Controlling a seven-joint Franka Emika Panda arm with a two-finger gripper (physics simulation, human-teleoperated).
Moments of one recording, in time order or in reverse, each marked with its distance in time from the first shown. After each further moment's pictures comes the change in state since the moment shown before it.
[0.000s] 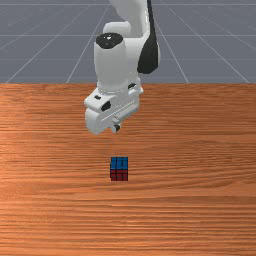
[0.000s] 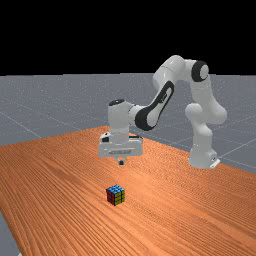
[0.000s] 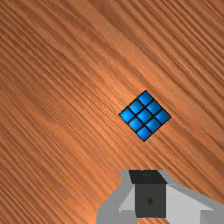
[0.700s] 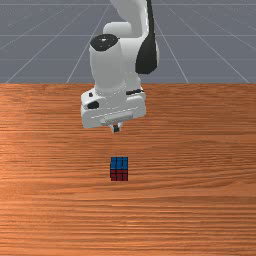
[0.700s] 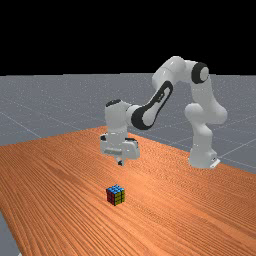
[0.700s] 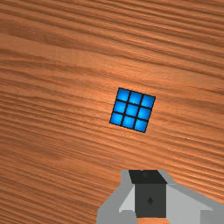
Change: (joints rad) arm 0.052 0.027 -0.069 0.041 0.087 -0.050 0.486
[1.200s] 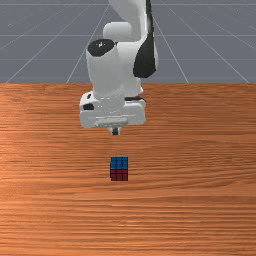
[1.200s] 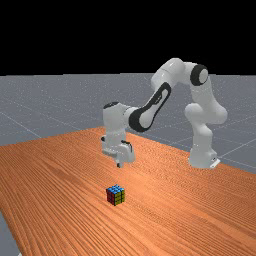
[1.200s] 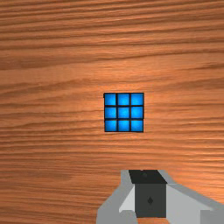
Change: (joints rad) arm 0.020 0.036 -0.033 0.028 0.051 -0.008 0.240
